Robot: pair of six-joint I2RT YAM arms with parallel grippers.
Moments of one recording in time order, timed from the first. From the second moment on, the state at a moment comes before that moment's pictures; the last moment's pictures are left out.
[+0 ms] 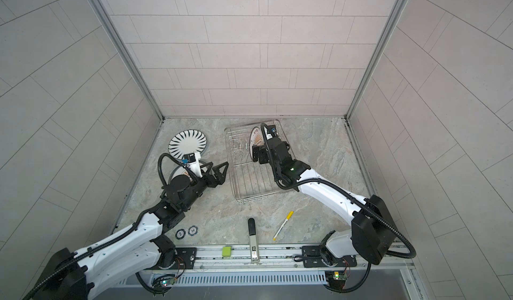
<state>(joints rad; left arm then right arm) -0.63 0.93 0.37 0.43 -0.11 -0.58 0.65 1.38 1.02 -0.08 0.34 0.33</state>
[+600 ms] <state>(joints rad) -0.64 1.35 0.52 0.64 -0.02 -0.54 0.59 1.66 1.24 -0.16 0.33 0.33</state>
